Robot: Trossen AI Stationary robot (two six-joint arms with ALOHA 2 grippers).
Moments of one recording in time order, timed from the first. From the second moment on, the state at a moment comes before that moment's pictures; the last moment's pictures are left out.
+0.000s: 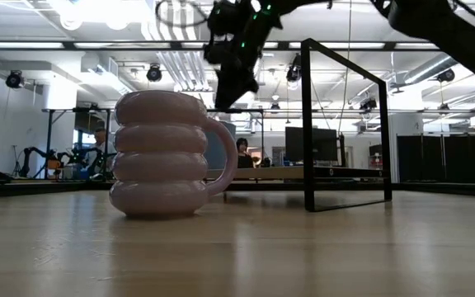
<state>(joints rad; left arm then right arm) -0.10 1.28 1.38 -0.01 0.06 -0.61 -0.33 2.25 2.36 -1.16 -0.03 -0.08</state>
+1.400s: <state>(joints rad) -0.13 1.26 1.38 0.04 0.33 -0.87 0.06 2.03 2.34 -1.57 0.15 0.07</state>
